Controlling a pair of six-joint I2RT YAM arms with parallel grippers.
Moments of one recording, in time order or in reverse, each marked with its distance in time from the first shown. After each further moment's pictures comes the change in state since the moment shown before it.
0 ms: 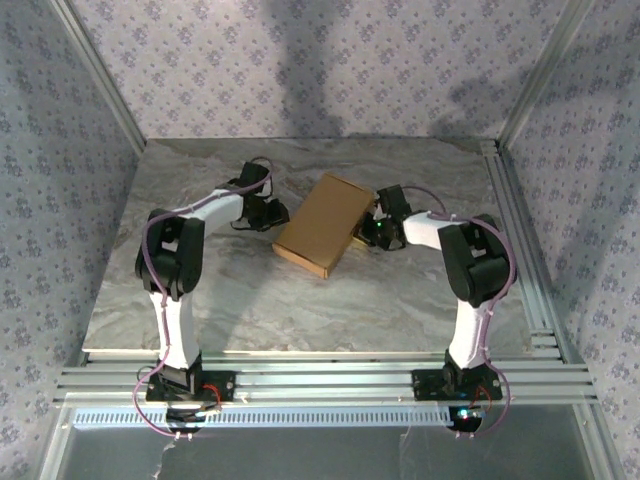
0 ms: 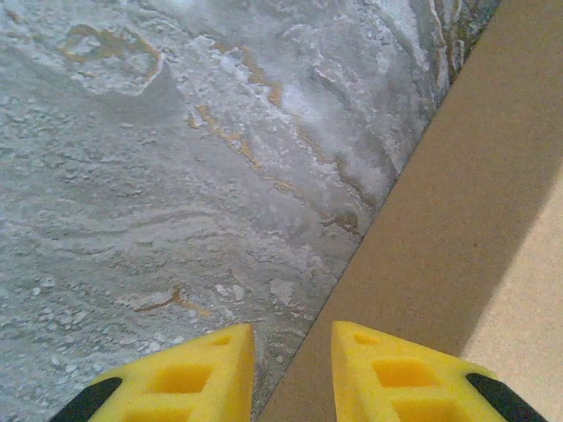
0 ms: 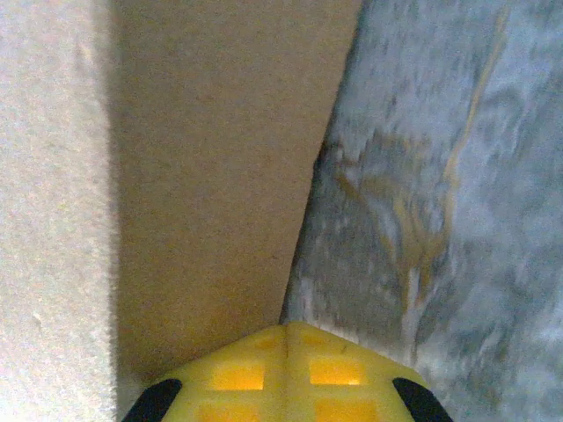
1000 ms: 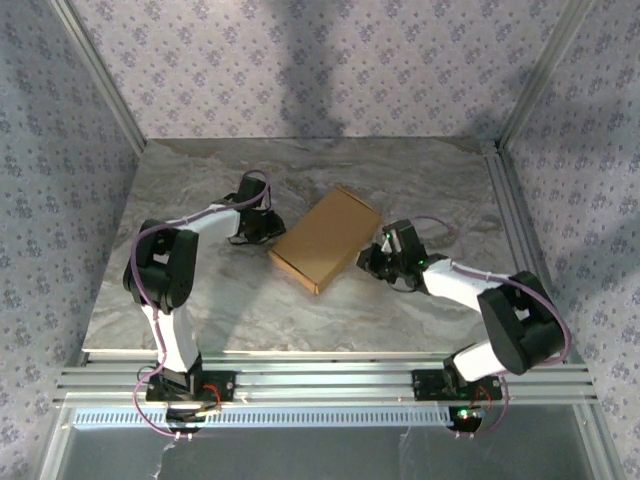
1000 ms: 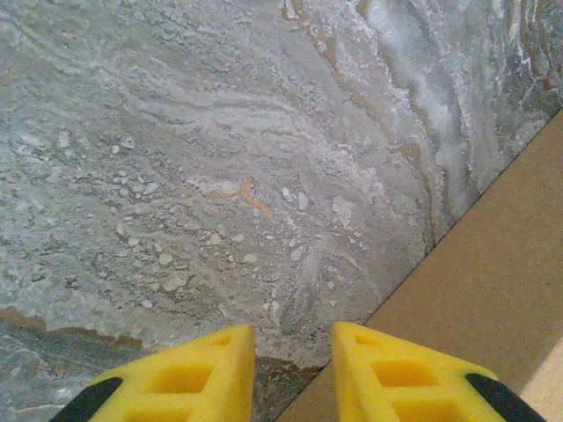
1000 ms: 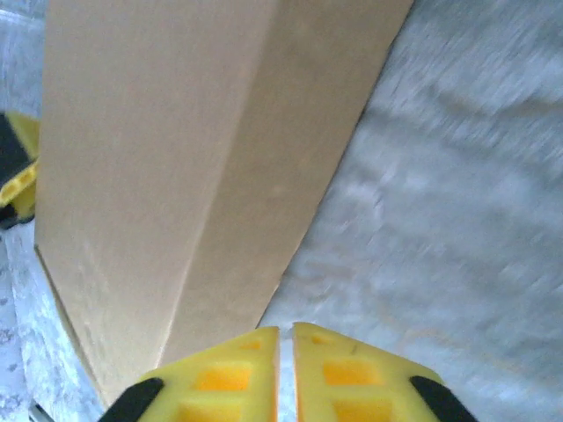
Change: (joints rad) left arm -0.023 -0.126 -0.202 0.097 -0.079 -0.116; right arm 0.160 -0.484 -0.472 0.160 0.098 0.140
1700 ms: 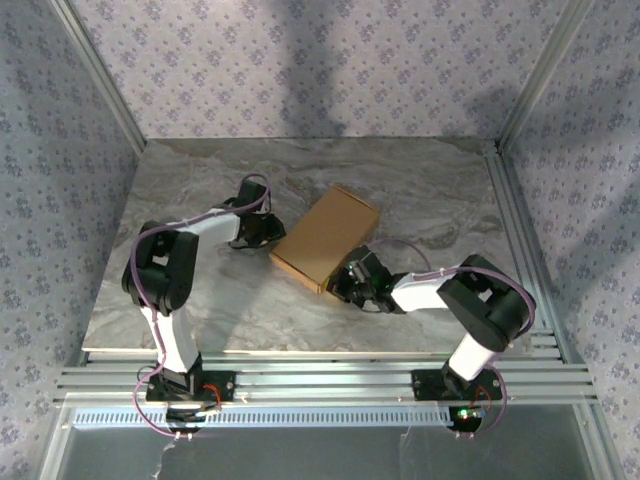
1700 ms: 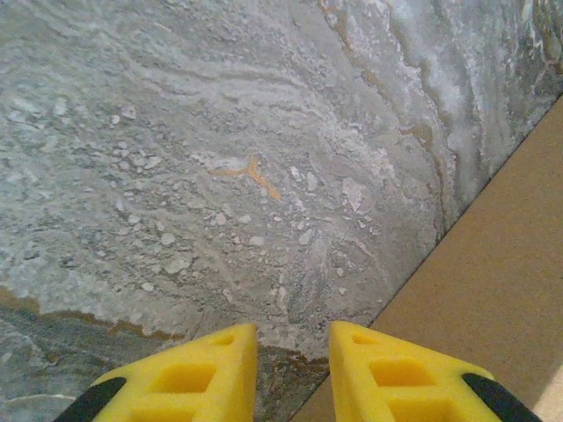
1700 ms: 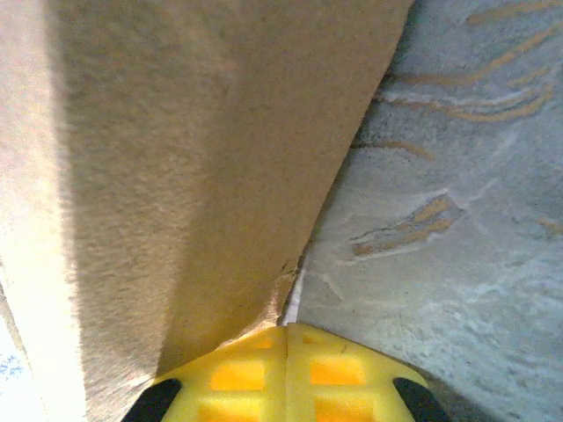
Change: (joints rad) left arm -0.009 -0.021 -0.061 0.056 -0.005 -0.014; right arm 0.263 0.220 -0.018 0.262 0.084 0.261
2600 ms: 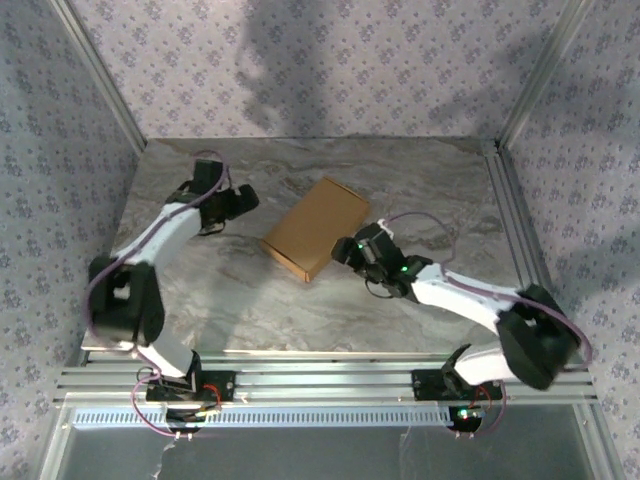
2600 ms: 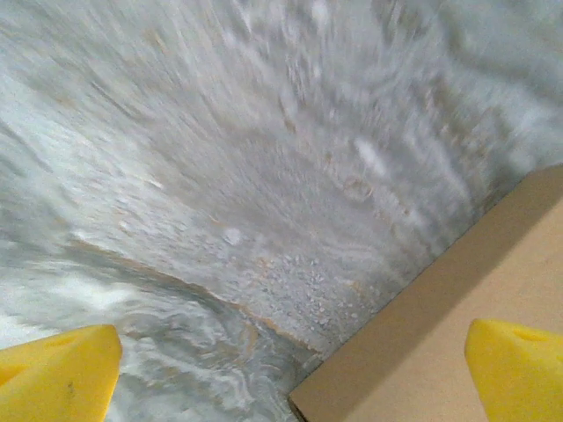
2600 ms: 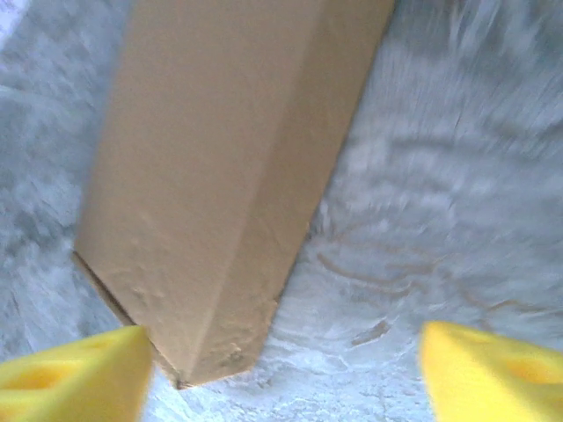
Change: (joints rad) left arm 0.177 -0.344 0.030 -0.179 -0.203 0.097; right arm -0.050 -0.355 0.165 -0.474 0.359 -0.139
